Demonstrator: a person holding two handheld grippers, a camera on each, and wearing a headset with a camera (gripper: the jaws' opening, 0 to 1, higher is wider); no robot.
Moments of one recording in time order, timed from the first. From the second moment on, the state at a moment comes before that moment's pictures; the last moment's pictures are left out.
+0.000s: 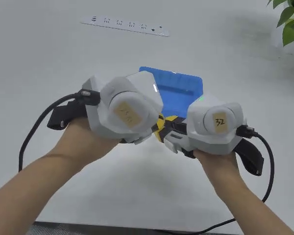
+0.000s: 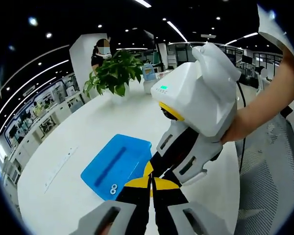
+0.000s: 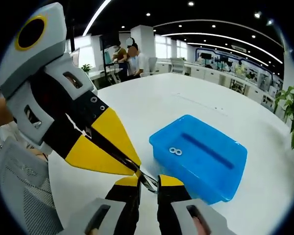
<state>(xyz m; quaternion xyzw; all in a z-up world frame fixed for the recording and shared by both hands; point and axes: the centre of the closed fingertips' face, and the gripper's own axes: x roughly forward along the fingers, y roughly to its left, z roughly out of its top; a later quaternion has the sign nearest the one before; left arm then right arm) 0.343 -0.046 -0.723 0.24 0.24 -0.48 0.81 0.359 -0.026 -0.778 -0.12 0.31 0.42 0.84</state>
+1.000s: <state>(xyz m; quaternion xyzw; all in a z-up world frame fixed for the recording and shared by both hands) 0.341 -0.054 -0.724 0.23 0.24 -0.49 0.81 0.358 -0.033 -0.781 -0.21 0.30 0.43 0.83</state>
